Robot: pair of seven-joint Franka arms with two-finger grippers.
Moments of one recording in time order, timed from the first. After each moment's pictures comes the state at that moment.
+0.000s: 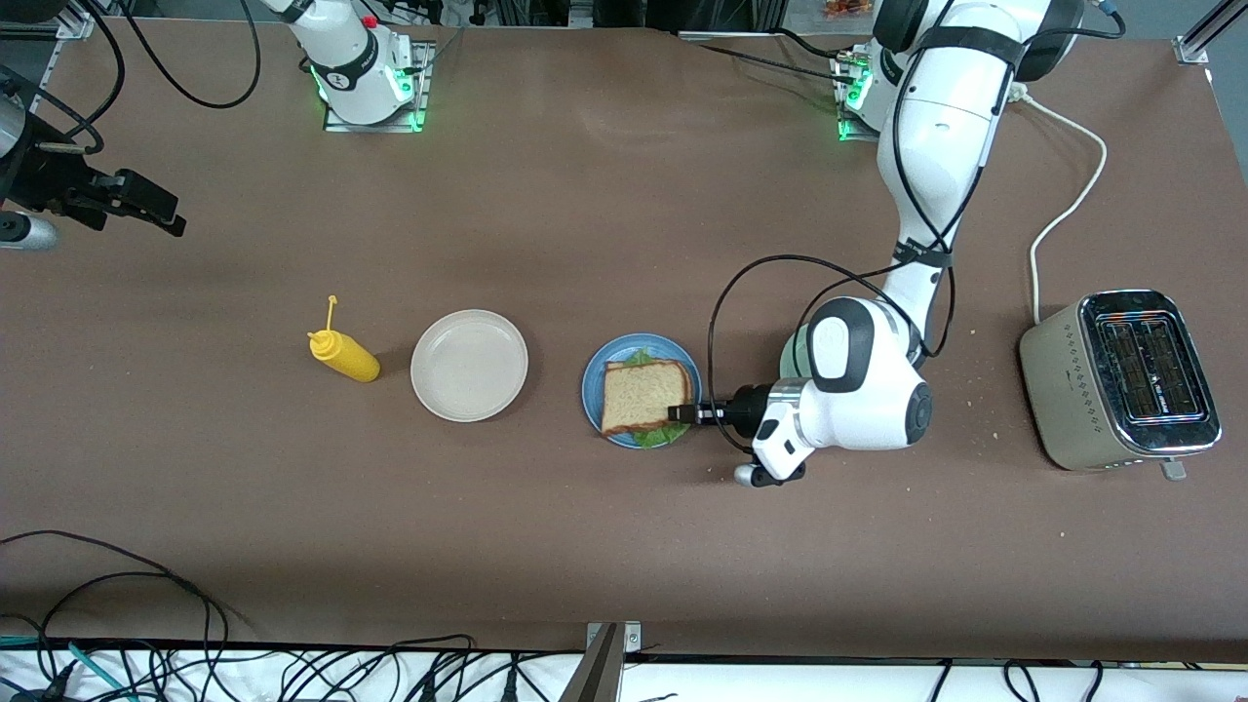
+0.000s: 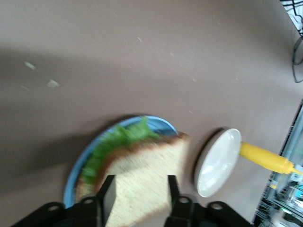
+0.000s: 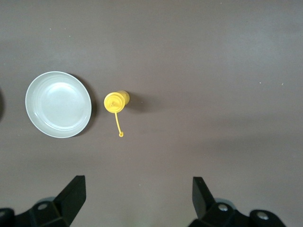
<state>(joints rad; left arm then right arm) -0.43 0.89 0.11 -1.26 -1.01 2.03 0.01 -0.02 -0.07 0.00 -1.75 0.02 1.64 0.07</state>
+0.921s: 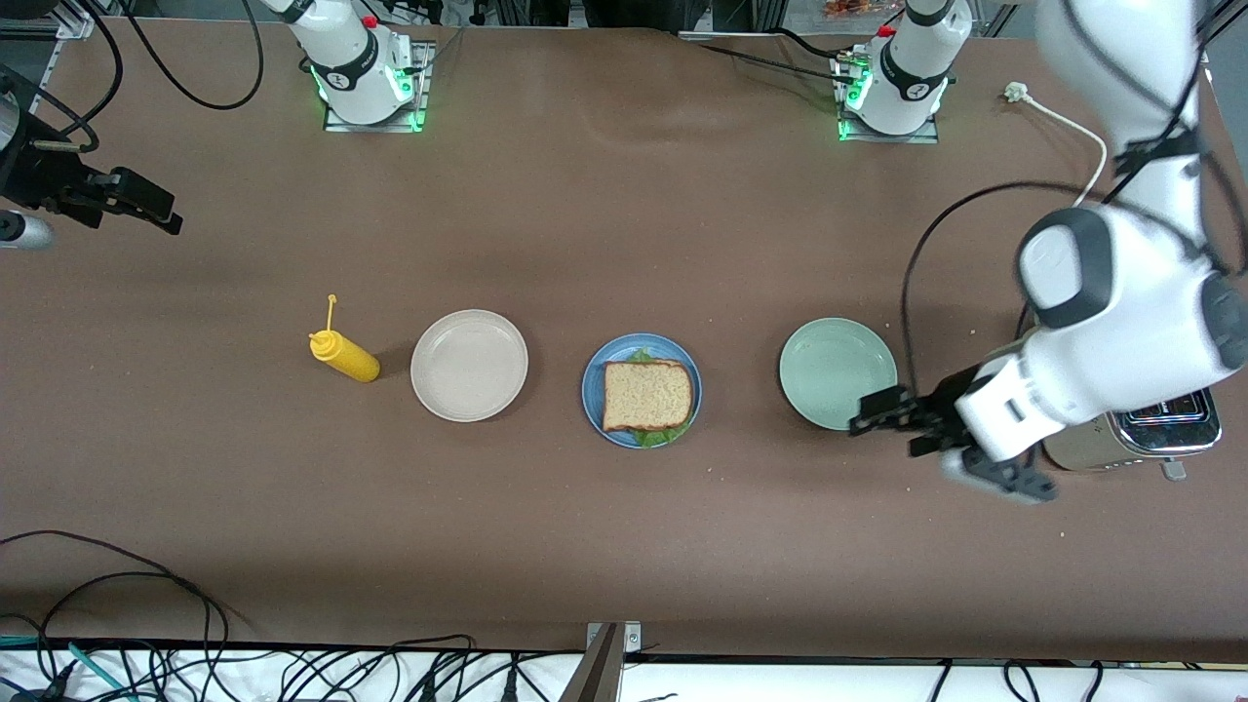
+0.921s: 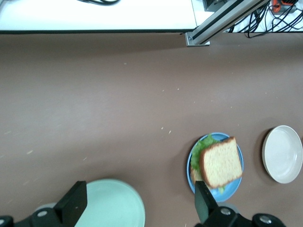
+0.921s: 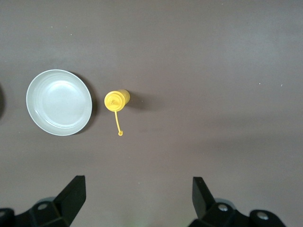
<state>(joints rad) -0.28 0.50 0.20 -1.34 -0.52 1.94 0.22 -0.01 -0.06 -0.01 -1.72 0.01 1.62 0.06</state>
